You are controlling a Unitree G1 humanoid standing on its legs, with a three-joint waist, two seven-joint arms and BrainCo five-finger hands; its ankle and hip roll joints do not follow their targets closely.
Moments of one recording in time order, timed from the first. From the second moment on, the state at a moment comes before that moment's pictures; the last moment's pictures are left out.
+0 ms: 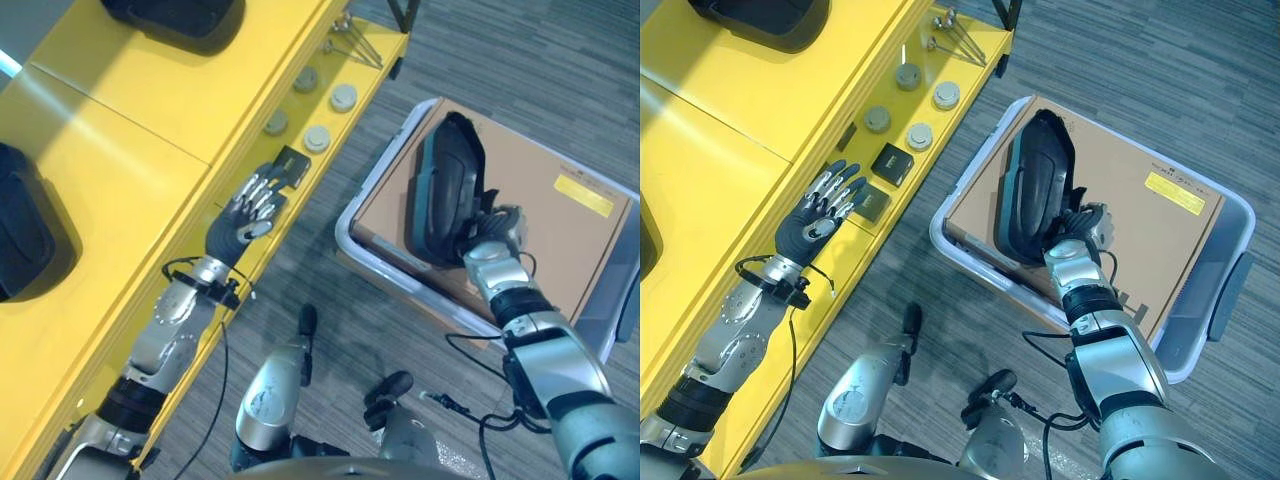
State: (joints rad) left arm -0.21 0.46 -0.28 -0.14 -0.74 -0.14 -0.19; right arm -0.76 -0.55 0.23 0.86 0.15 0.29 -0.62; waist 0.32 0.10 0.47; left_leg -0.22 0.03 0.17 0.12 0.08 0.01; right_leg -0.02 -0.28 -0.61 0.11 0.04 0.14
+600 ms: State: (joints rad) left arm -0.17 0.46 -0.23 -0.27 -0.76 -0.03 -0.20; right arm -0.52 -0.50 0.09 0.22 0.23 0.21 -0.75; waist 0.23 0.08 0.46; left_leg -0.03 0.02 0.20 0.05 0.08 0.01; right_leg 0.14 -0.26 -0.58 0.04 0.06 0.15
